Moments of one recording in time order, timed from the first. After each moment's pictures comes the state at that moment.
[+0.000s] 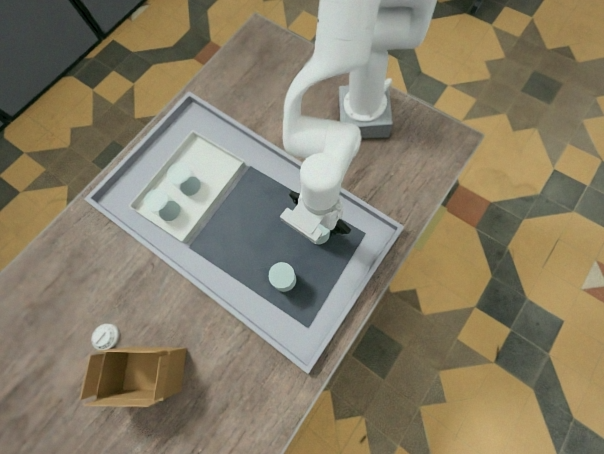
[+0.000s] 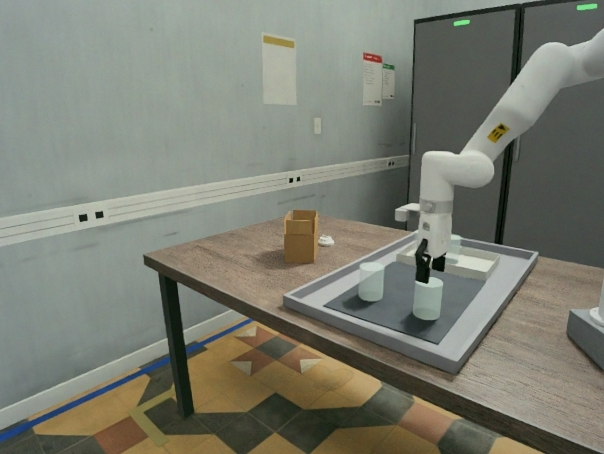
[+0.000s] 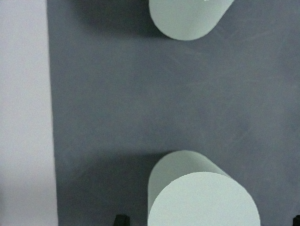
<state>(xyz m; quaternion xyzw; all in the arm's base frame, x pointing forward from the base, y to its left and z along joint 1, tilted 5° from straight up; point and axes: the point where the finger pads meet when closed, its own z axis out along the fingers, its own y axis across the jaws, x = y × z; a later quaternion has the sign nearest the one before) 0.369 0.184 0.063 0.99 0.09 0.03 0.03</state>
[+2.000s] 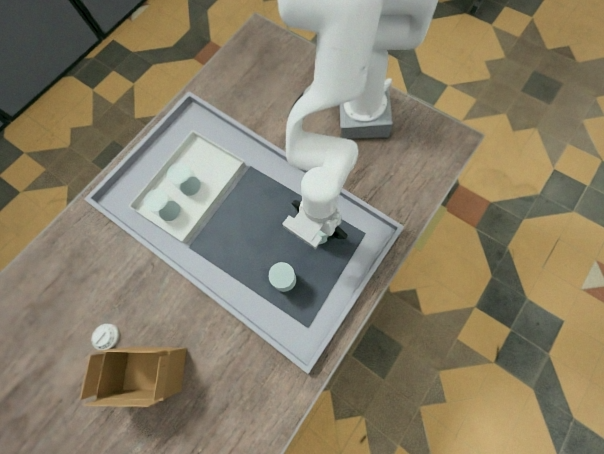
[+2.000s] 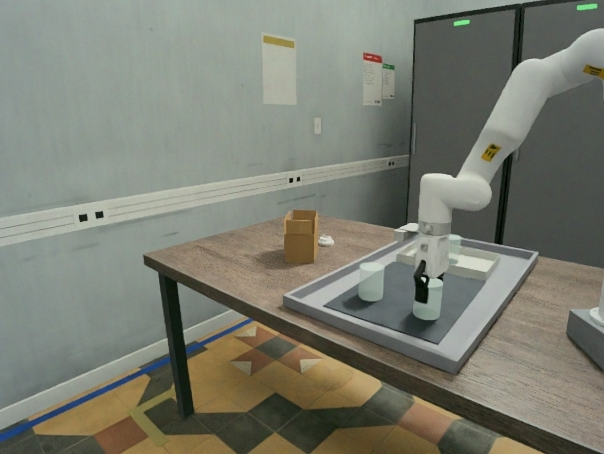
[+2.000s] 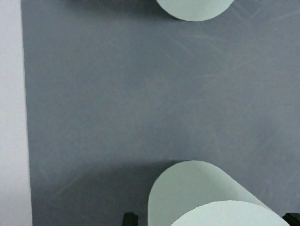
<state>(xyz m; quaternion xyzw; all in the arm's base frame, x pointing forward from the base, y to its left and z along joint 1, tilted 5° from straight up) 0.372 0.181 0.013 0.99 0.09 0.03 0.03</state>
